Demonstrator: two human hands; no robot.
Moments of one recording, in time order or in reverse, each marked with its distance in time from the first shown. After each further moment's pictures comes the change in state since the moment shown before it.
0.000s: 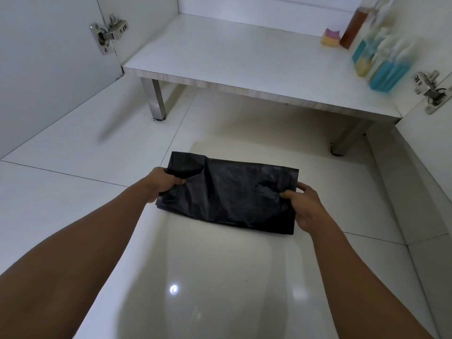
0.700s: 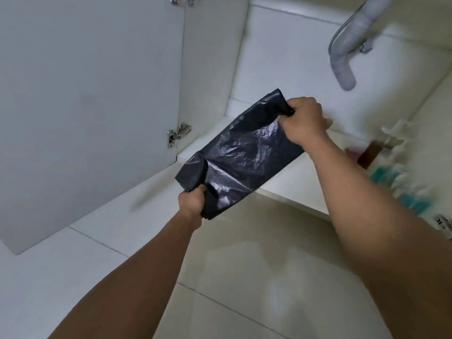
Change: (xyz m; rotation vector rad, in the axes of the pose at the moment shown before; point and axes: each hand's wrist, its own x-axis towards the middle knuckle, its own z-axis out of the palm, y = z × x) left_hand -0.004 0.144 -0.042 -0.913 0.229 0.167; right_hand -0.063 -0.367 0.192 -0.826 0.241 -1.164
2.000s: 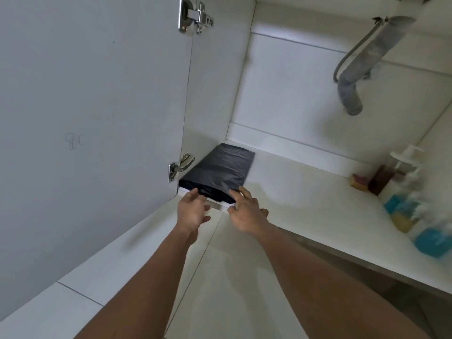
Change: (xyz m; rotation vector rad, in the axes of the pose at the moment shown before) left_hand 0.074 0.048 0.013 0.146 -0.140 0.194; right_hand -0.051 0.011 0.183 -0.139 -0.578 0.042
